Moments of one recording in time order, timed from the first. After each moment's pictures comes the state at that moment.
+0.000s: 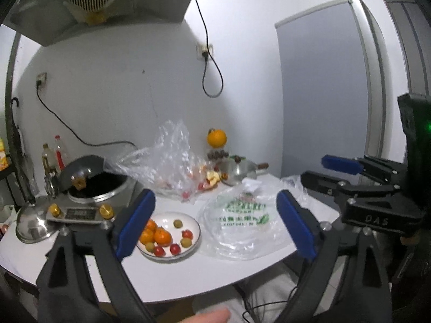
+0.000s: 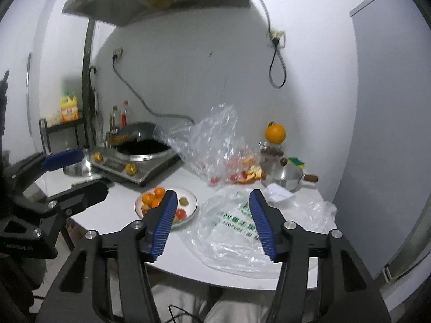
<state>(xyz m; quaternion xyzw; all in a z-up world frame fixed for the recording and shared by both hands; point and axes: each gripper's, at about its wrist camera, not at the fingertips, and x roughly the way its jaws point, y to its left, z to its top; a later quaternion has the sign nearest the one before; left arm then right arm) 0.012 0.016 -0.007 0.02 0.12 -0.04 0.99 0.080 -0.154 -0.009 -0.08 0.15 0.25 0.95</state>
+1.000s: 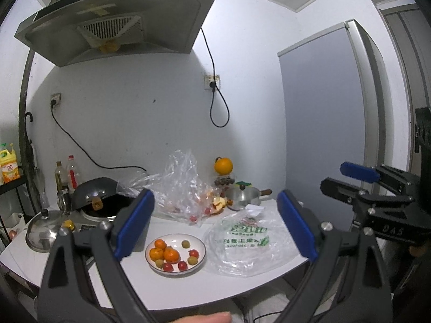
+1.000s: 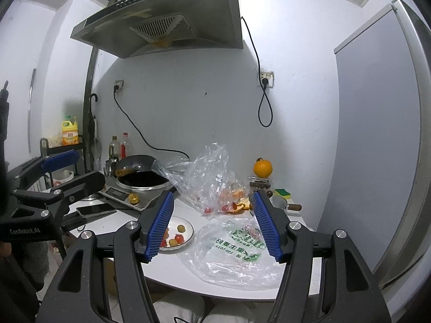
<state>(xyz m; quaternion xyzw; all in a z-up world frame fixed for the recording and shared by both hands) -0.033 0.012 0.026 0.01 0.05 -0.01 1.00 0.021 -0.173 0.030 -0.07 0.07 0.24 0.97</state>
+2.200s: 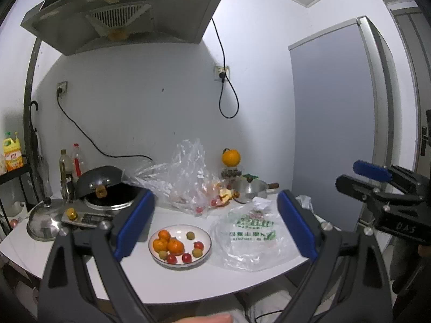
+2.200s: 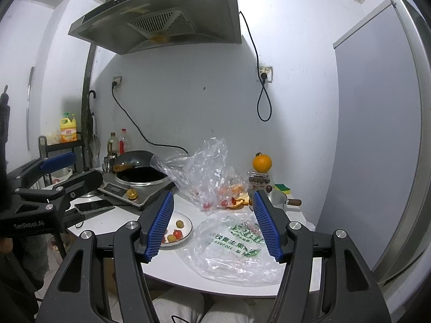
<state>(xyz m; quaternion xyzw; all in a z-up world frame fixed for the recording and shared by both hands) -0.024 0.023 0.012 0.00 0.08 0.00 1.00 0.020 -0.176 0.021 -0.07 0.08 0.23 0.97</state>
